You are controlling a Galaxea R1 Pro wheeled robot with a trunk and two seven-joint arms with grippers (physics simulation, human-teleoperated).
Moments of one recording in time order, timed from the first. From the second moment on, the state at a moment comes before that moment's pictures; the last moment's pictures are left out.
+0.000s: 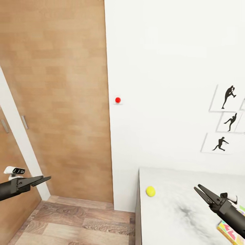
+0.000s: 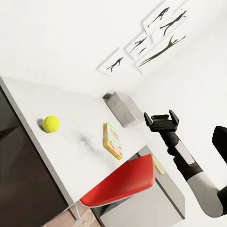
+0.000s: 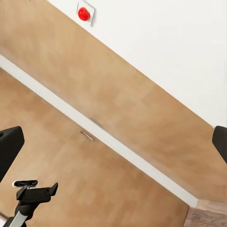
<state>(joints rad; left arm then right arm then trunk) -0.33 0.60 0.29 -1.18 0.46 0.93 -1.57 0.01 -0.22 -0.54 -1.49 -0.85 0.79 1.02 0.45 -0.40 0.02</state>
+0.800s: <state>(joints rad) -0.33 0.60 0.29 -1.18 0.47 0.93 -1.57 0.01 -0.22 -0.54 -1.49 -0.85 0.79 1.03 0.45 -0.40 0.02</state>
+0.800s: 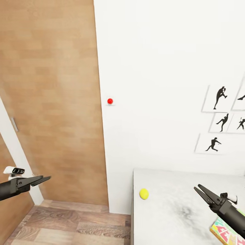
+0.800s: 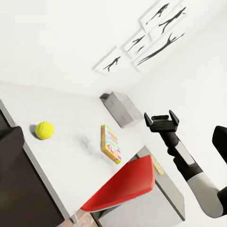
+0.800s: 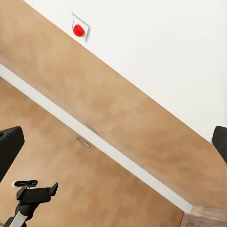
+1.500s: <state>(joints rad) -0.33 0.60 0.29 -1.18 0.46 0.93 -1.57 0.01 -0.22 -0.54 -1.49 -0.85 0.78 1.02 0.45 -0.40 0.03</state>
